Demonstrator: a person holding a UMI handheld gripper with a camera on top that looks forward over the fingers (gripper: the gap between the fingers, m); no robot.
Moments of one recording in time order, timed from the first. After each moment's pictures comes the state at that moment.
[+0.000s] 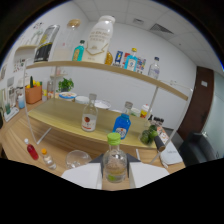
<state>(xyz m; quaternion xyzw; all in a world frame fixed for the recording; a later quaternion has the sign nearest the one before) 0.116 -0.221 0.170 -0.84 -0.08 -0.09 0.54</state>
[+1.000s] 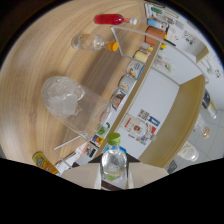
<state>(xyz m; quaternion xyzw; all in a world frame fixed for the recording) 0.110 -0.195 0.186 -0.44 -0.63 -0.58 0.26</state>
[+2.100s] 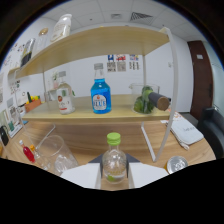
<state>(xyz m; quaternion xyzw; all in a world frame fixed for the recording) 0.150 -0.196 0.086 -0.83 -0.01 0.04 0.55</state>
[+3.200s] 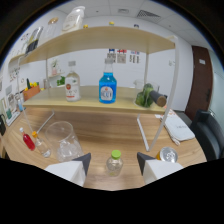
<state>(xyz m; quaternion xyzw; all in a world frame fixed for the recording) 0.151 -0.237 0.082 -0.86 -0.03 -0.02 0.50</state>
